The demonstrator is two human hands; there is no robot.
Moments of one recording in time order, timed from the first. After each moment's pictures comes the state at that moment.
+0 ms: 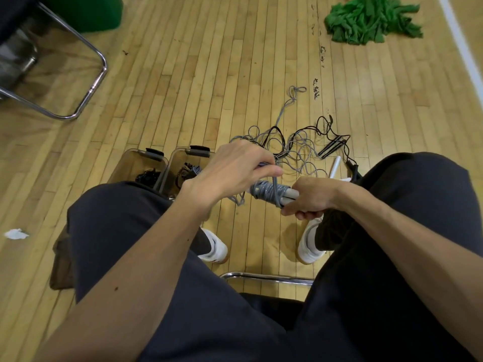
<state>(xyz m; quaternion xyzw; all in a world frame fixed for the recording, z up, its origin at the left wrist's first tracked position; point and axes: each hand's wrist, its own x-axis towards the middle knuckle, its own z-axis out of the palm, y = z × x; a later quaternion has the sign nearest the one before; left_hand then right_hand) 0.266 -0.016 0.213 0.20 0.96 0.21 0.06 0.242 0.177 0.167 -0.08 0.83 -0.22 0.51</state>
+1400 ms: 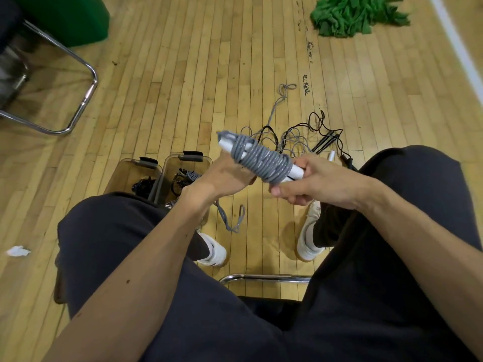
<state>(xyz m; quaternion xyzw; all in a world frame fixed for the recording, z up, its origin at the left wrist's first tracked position) 0.255 -0.002 0.184 0.02 0.90 0.38 0.20 0.257 0.205 0.218 -0.18 0.68 -0.58 0.41</state>
